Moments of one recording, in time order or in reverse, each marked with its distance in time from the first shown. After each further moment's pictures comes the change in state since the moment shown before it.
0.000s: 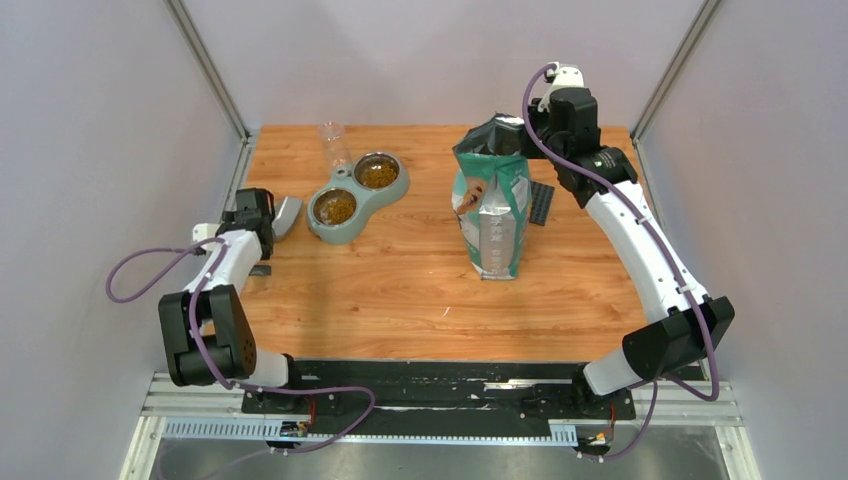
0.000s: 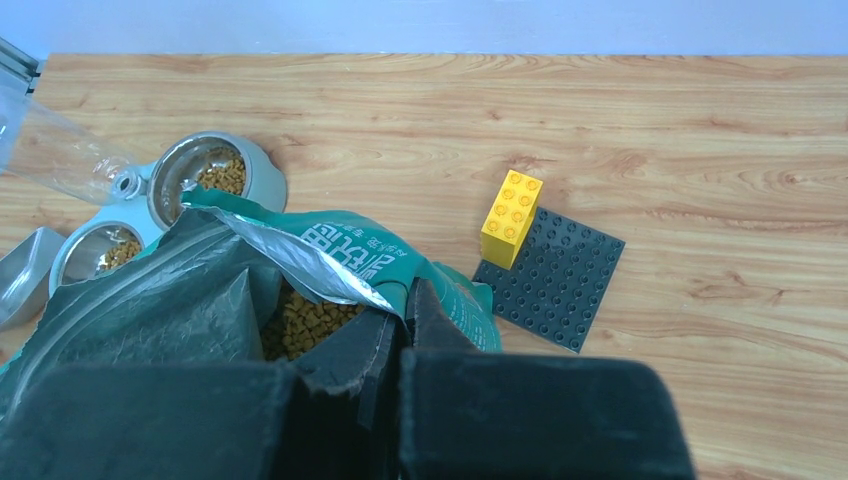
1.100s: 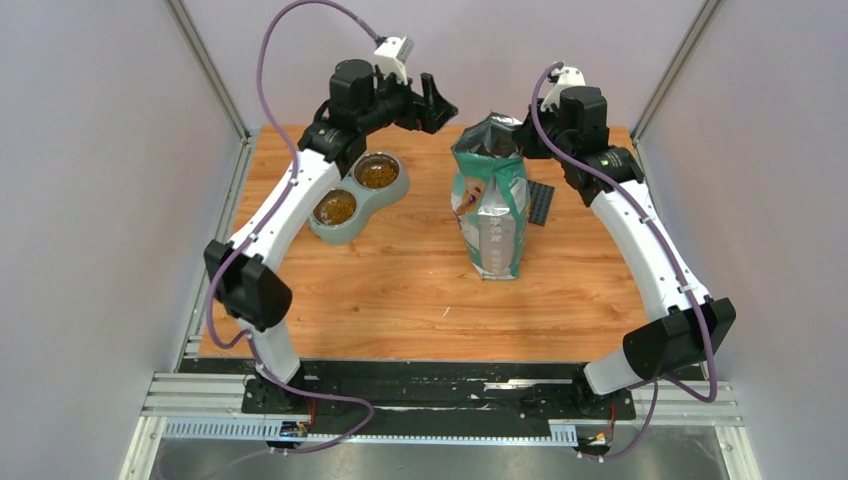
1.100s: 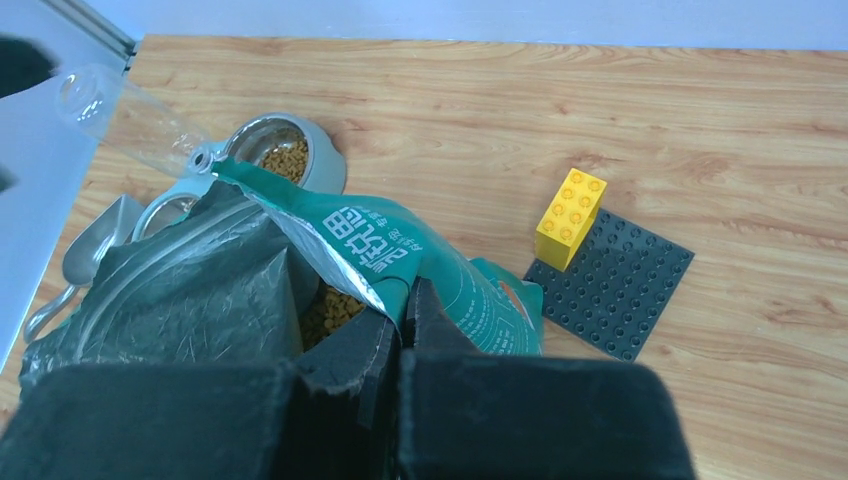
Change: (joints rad) left arm -0.636 0.315 0.966 0.272 0.851 1.168; right arm -0.048 -0.003 -0.011 0.018 -0.185 0.036
